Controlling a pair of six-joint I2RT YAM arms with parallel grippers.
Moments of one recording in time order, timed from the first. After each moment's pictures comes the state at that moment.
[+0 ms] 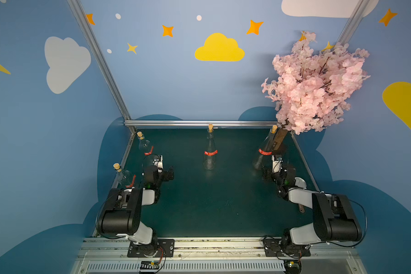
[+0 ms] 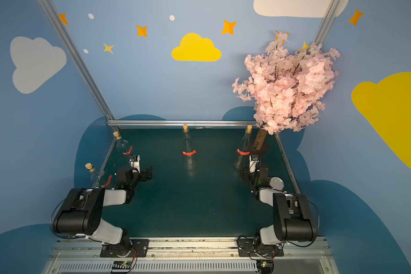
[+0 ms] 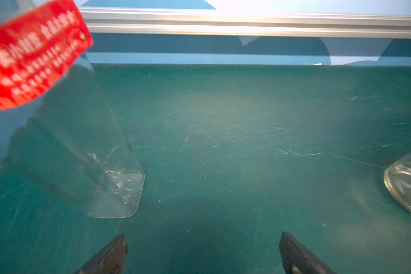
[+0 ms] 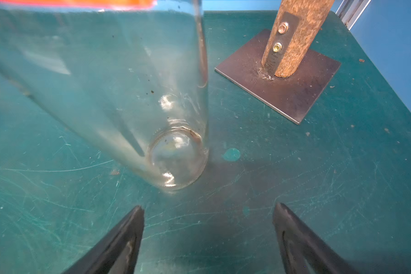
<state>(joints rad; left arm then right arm) 0.02 1.54 0.40 0.71 0.05 -0.01 0.04 1.46 0.46 0.46 -0.08 -0.04</state>
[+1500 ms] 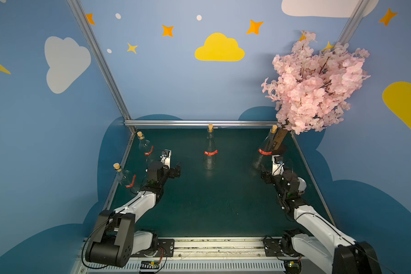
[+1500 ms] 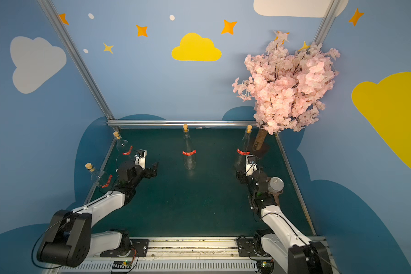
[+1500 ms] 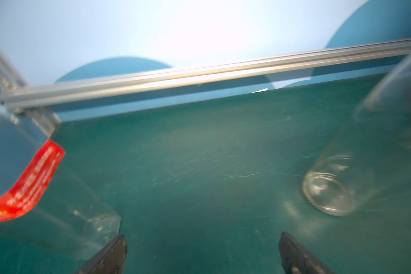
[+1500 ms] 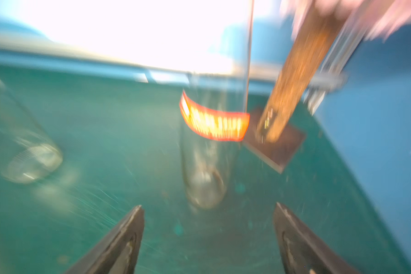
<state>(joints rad) -0.19 1.23 0.47 0.41 0.01 0.07 0.27 0.86 0.35 0.31 0.13 -0.05</state>
